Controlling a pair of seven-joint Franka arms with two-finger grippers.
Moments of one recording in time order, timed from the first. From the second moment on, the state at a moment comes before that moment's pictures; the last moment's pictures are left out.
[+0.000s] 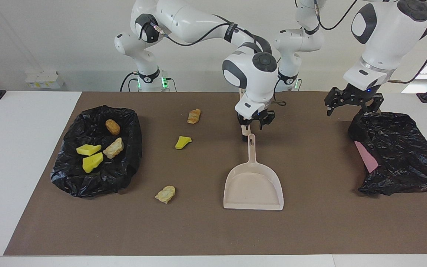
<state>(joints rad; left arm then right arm) -0.09 0.04 -0.04 -1.63 0.00 1.76 0.17 0.70 0.56 0.14 -1.23 0.02 1.76 0.85</state>
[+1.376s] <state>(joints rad) -0.42 0.29 -0.05 -1.75 0.00 2.06 -0.20 0.89 0.21 0.14 -2.03 0.18 2.19 0.92</state>
